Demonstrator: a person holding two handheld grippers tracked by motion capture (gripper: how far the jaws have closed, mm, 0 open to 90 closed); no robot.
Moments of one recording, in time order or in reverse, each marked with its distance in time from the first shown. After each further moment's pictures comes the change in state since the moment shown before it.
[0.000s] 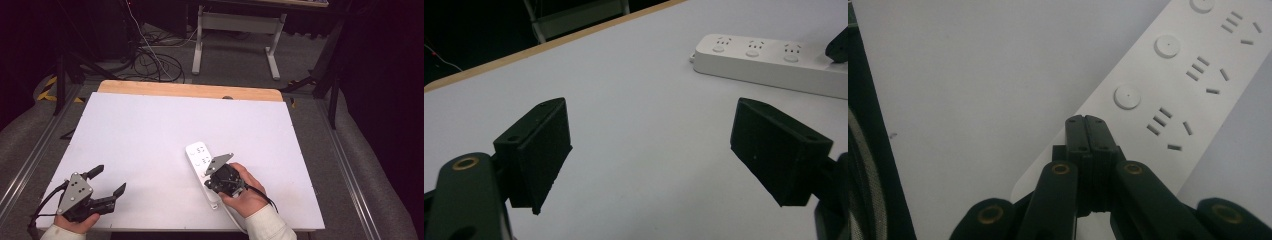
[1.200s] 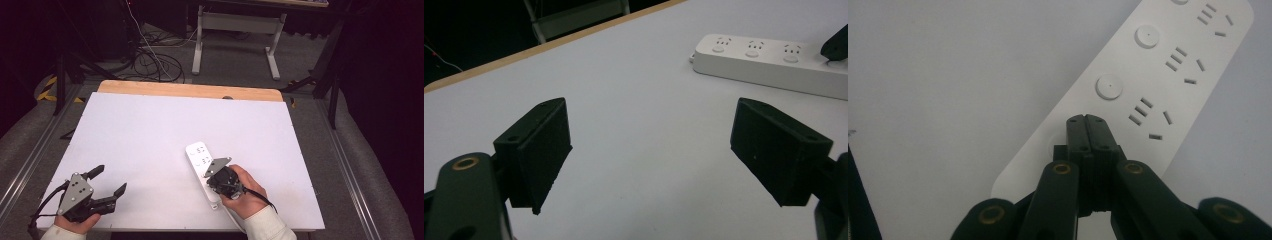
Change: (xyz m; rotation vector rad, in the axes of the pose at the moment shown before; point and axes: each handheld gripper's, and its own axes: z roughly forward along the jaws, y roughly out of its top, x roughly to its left) left arm -0.001 0.000 0.001 0.001 0.001 0.002; right arm 0.007 -0.002 0.002 0.029 -0.108 -0.018
